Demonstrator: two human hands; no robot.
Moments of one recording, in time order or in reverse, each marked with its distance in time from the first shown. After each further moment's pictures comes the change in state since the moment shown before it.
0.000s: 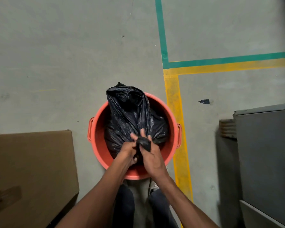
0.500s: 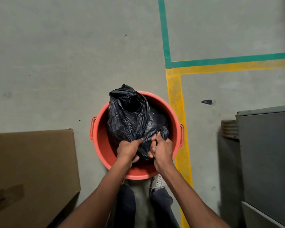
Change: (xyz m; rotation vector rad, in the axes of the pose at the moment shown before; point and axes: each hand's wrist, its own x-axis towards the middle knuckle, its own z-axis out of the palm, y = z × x) left_hand -0.004 0.004 -0.004 0.255 0.319 0.170; right_hand 0.029 0.007 -0.006 0.554 0.396 0.448
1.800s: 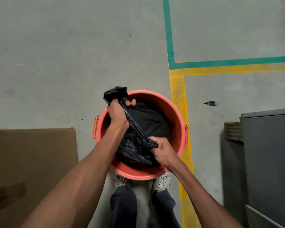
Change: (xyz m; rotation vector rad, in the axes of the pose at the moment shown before) left_hand 0.037 0.100 -0.033 -1.095 -0.204 0.332; right_hand 0.010 0.002 -0.015 -0.542 -0.603 -0.235
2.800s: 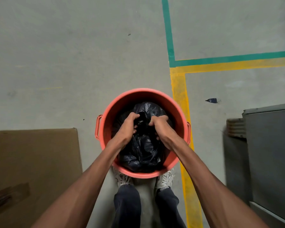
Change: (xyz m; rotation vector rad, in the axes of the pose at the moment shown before) left_hand -0.040 -0.015 -0.040 0.815 -0.334 -0.127; right_hand 0.049 -0.050 0.000 -0.083 0.329 0.403
